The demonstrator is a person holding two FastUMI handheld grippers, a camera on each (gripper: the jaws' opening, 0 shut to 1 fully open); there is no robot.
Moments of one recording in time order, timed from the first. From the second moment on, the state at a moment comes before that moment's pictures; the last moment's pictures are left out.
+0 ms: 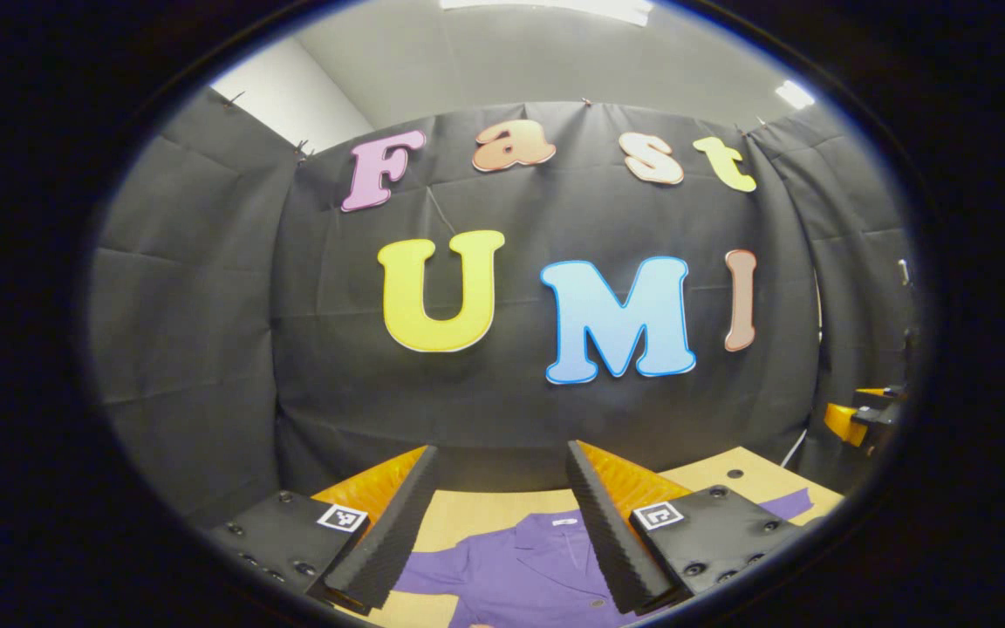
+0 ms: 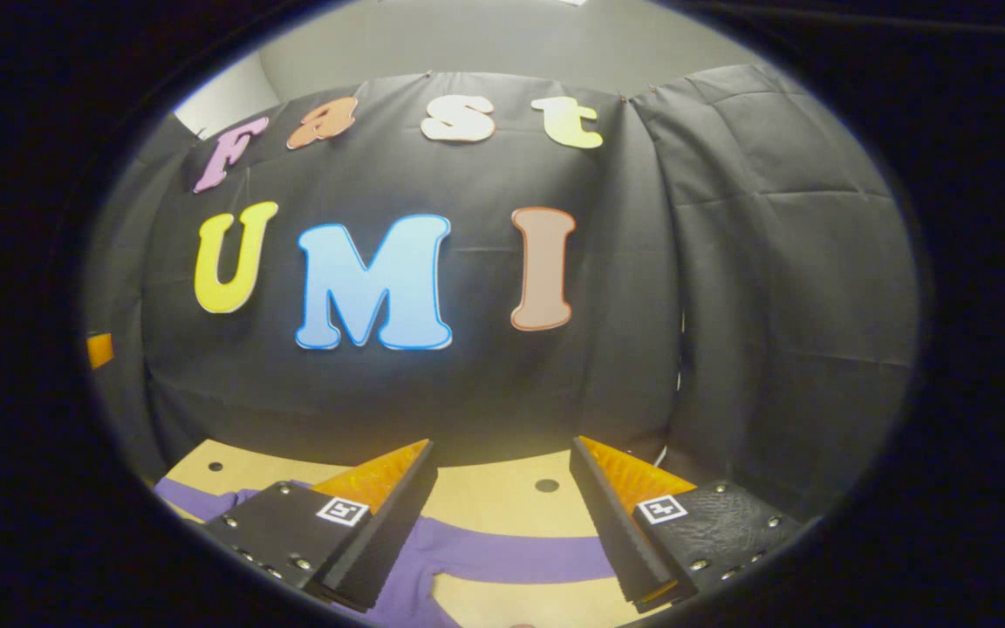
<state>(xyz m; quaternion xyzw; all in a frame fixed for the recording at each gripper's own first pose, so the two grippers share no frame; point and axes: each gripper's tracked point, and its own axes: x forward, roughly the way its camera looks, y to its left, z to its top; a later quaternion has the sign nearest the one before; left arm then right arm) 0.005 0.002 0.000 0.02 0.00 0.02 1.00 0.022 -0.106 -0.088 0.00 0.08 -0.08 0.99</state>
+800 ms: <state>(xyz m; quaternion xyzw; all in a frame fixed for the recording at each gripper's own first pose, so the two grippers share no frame) 0.008 0.017 -0.024 0.01 0.05 0.08 1.00 0.044 -0.245 -0.278 0.02 0.25 -0.17 0.95</state>
